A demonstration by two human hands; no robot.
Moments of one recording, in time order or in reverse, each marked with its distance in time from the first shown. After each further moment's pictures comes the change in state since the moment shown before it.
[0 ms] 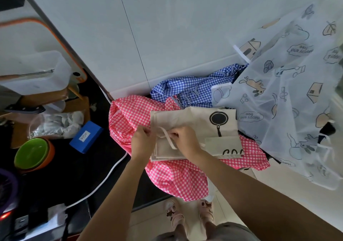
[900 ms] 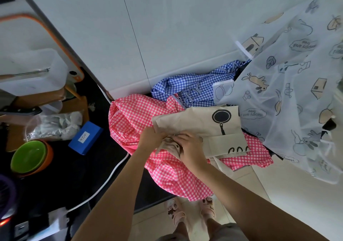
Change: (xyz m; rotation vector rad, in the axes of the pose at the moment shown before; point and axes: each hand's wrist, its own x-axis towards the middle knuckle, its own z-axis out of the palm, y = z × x) left_hand 0.031 -0.002 0.011 0.224 -0.364 -0.120; right_hand -0.037 0.011 0.018 -0.048 0.145 -0.146
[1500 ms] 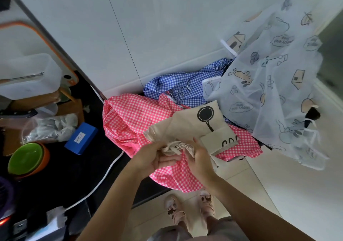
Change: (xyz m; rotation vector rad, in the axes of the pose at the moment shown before) left_hand -0.089 0.005 0.000 -0.856 -0.524 -0.192; right_hand -0.059 -0.014 -0.043 0.274 0.033 0.305
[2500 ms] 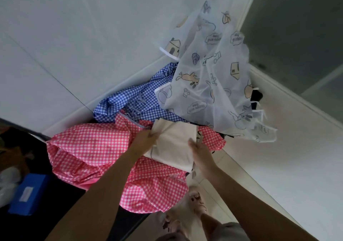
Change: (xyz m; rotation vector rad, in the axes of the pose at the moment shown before) left_hand 0.148 0.031 0.045 1.226 0.063 0.468; right_hand 0.016 0.056 -0.066 0.257 0.295 0.677
